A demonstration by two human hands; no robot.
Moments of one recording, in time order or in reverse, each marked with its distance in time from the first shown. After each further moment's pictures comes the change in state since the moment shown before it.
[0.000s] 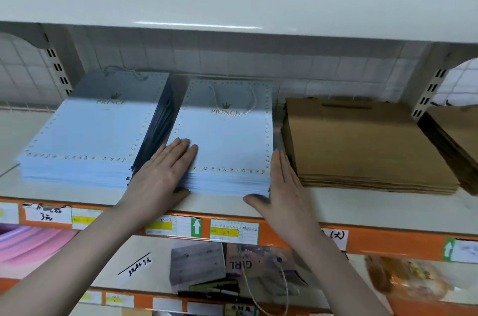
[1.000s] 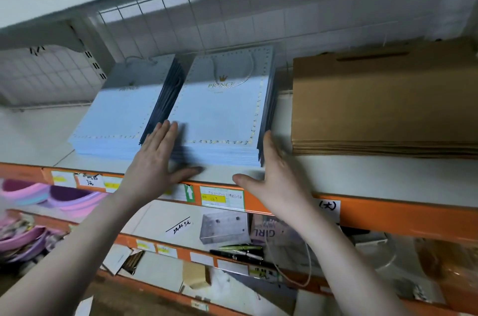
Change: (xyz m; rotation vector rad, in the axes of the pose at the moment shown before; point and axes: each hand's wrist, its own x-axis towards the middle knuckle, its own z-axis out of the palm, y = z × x) left_hand -0.014 0.044 -0.026 -0.009 -0.142 -0.312; right_hand -0.013 0.023 -0.012 0.545 -0.207 0.001
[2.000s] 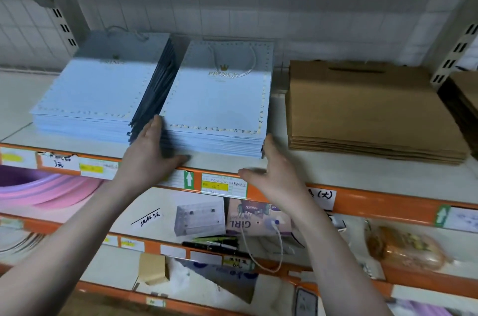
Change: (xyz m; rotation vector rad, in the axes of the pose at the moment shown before) left_hand -0.007 -0.005 0.007 -0.372 -0.016 -0.319; right_hand -0.009 -0.016 0.015 0.060 0.041 0.150
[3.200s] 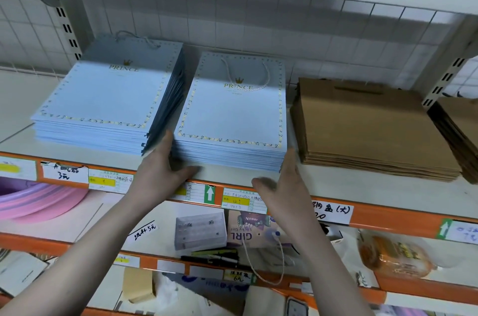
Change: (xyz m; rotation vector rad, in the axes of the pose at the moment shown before) left_hand 0.000 -0.021 -0.003 -0.309 -0.049 -0.014; right_hand 0.002 -0.011 0.036 -0.216 0.248 0.034
